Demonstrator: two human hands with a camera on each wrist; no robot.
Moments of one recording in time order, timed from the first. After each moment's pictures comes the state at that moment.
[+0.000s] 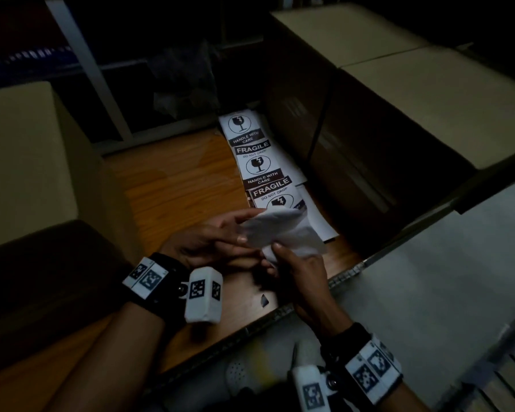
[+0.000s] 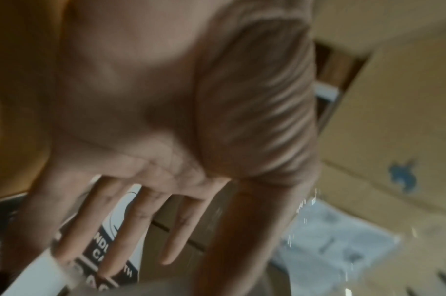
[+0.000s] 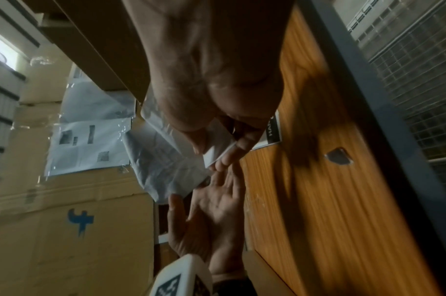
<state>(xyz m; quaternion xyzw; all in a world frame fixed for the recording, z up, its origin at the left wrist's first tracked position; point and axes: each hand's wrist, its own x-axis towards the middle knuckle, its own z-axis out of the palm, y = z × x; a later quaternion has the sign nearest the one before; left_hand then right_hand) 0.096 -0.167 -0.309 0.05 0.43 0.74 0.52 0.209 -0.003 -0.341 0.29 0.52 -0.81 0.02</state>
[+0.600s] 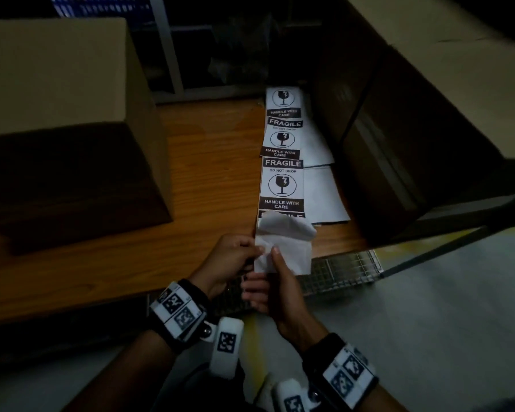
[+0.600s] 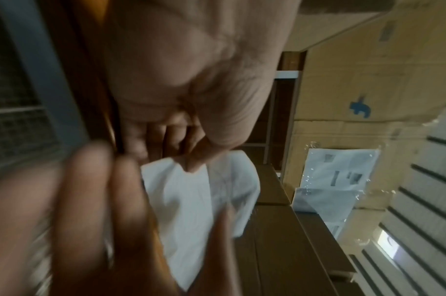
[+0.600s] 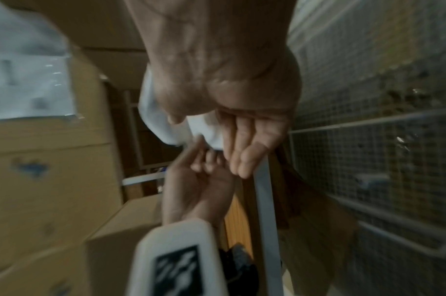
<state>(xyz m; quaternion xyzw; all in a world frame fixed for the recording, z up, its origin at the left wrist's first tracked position) 0.231 -0.138 -0.366 -0.12 0.68 0.68 0.26 0.286 -0.017 -0.373 0.30 0.54 -0.74 0.28</state>
